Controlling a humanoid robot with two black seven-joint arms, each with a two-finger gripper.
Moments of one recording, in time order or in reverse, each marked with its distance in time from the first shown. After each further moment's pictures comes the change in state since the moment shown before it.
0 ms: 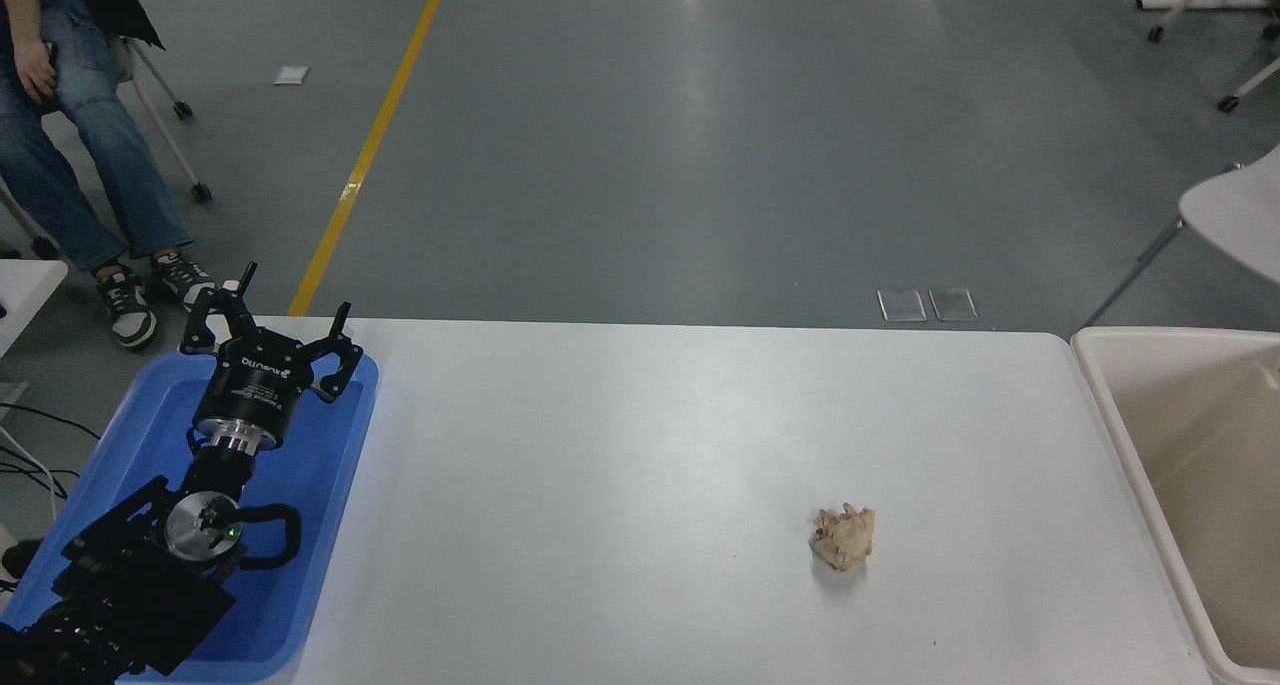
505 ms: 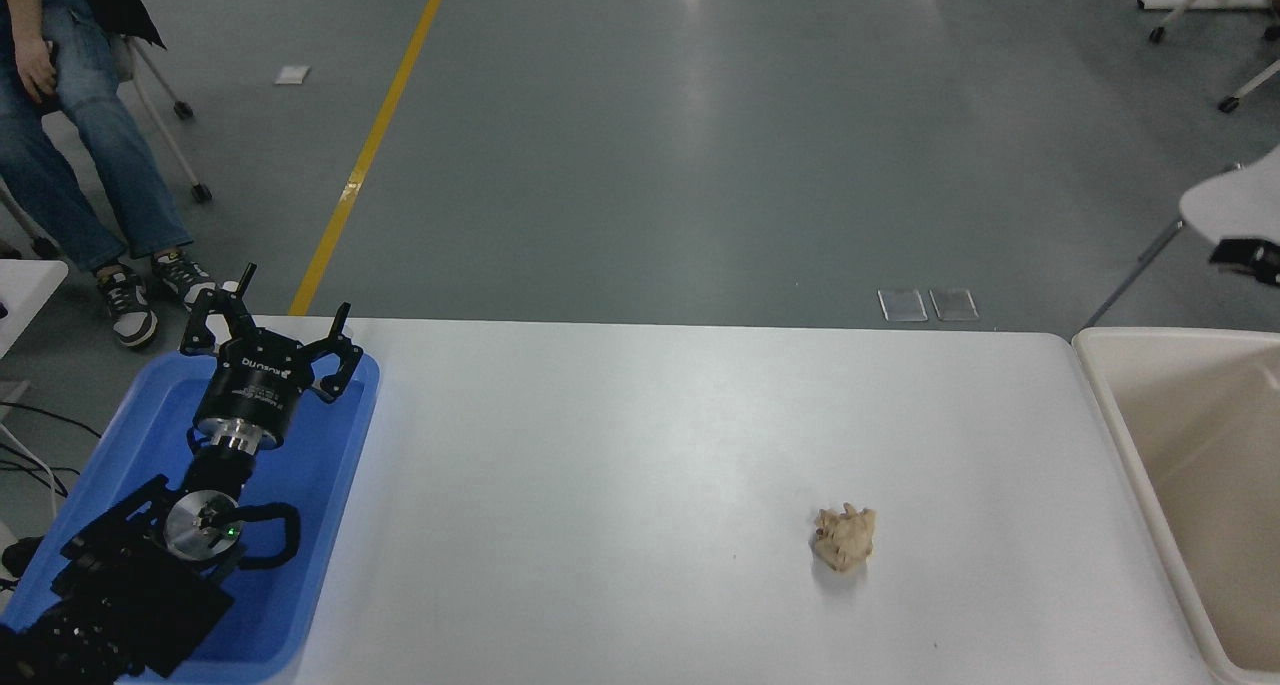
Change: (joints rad) left arm 0.000 0.000 0.000 0.000 0.000 0.000 -0.001; right arm 0.665 -0.014 -0.305 0.431 -0.006 0.365 0.000
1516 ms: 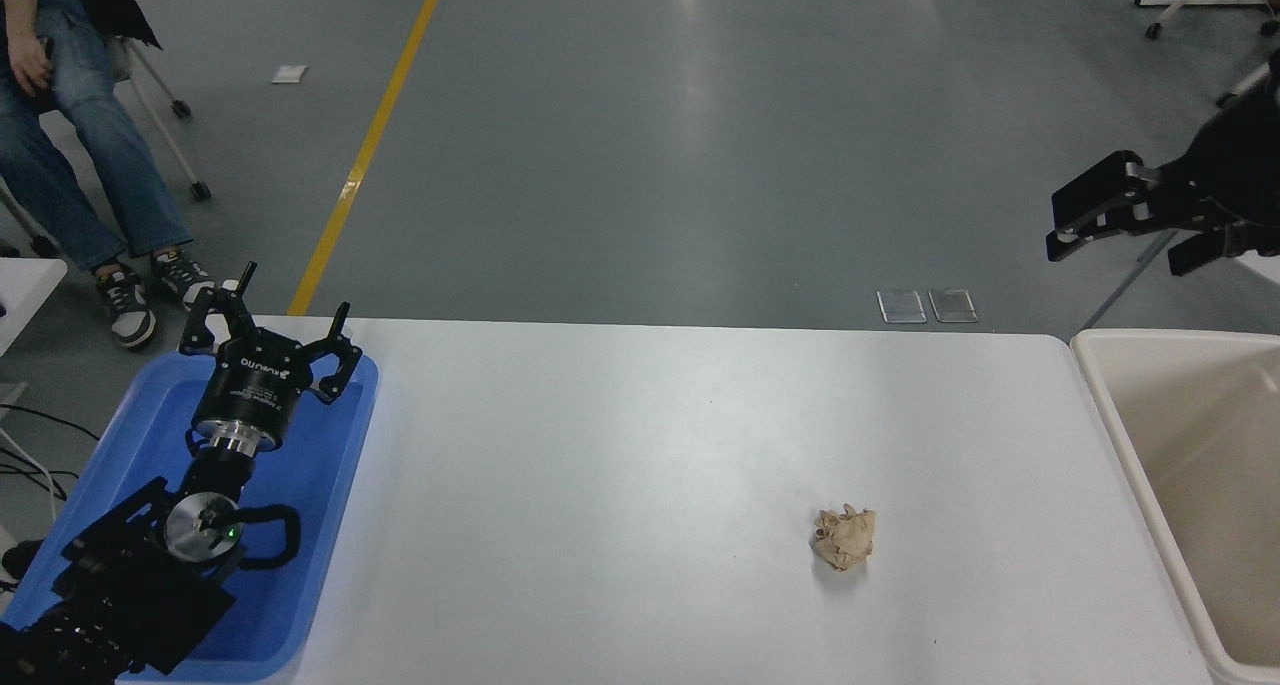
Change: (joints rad) left arm 0.000 0.001 0.000 0.001 0.000 0.000 0.000; right arm 0.613 0.188 -0.090 0.461 -0.056 0.422 0.000
